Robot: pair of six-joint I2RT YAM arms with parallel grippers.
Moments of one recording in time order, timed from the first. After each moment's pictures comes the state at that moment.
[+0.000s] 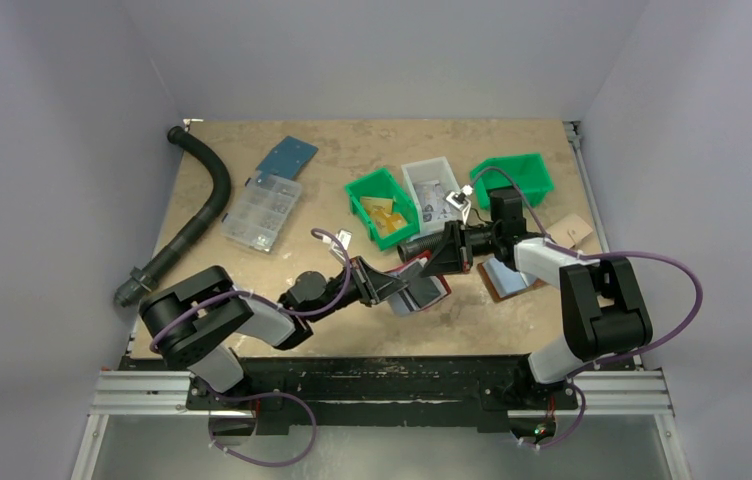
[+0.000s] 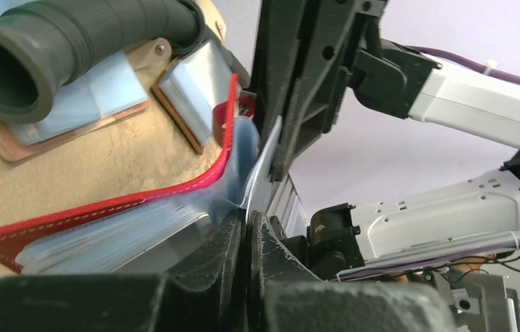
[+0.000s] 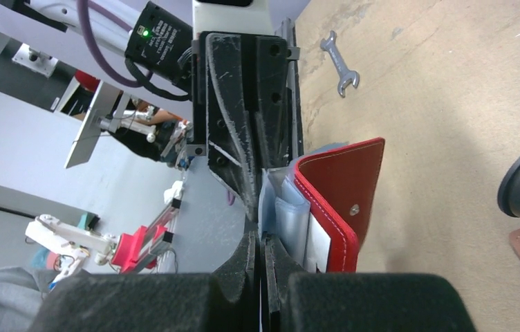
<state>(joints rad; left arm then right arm) -0.91 1.59 0.32 1.28 0.12 -1.10 0.21 1.54 0.72 0.14 -1.51 0.27</state>
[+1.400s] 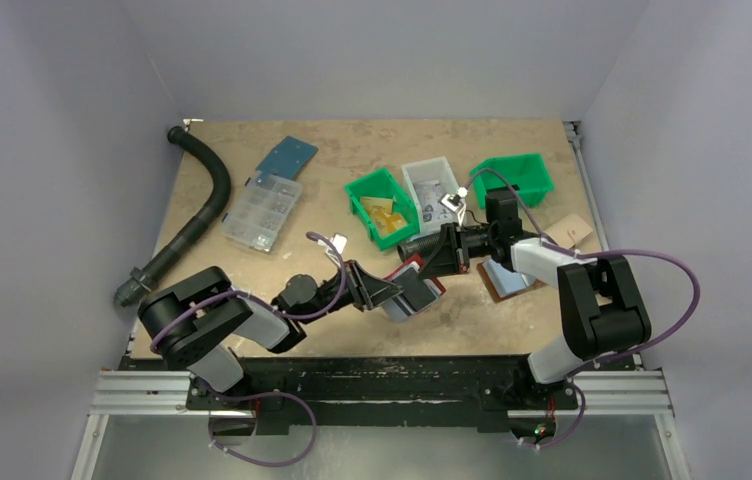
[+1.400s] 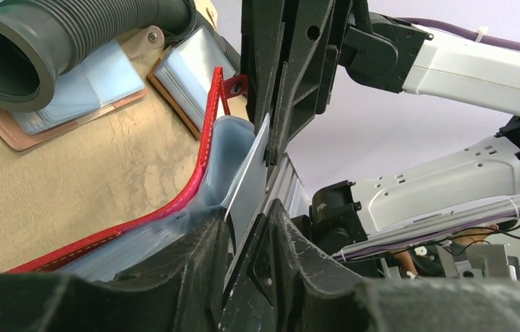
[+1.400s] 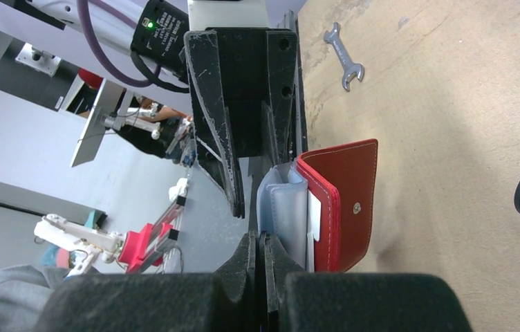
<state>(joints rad) -0.87 1.58 0.26 1.36 0.21 -1.05 0.22 1.55 0.72 0.12 -1.49 0.27</state>
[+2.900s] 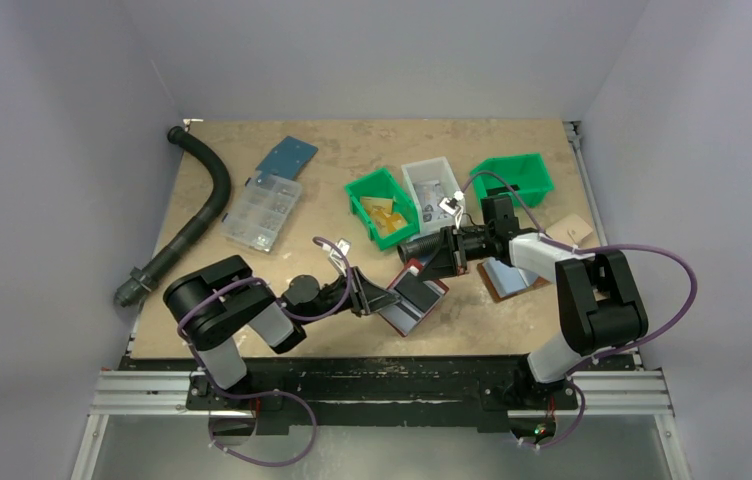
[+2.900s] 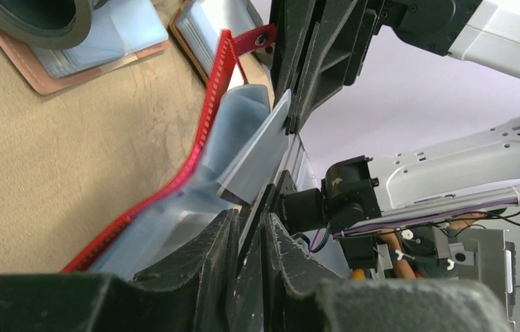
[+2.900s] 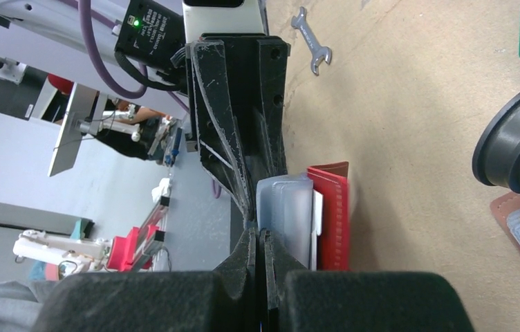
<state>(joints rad) -0.84 1.72 0.24 1.46 0.32 -1.11 0.22 1.58 0.76 -0.09 -1.40 0.10</state>
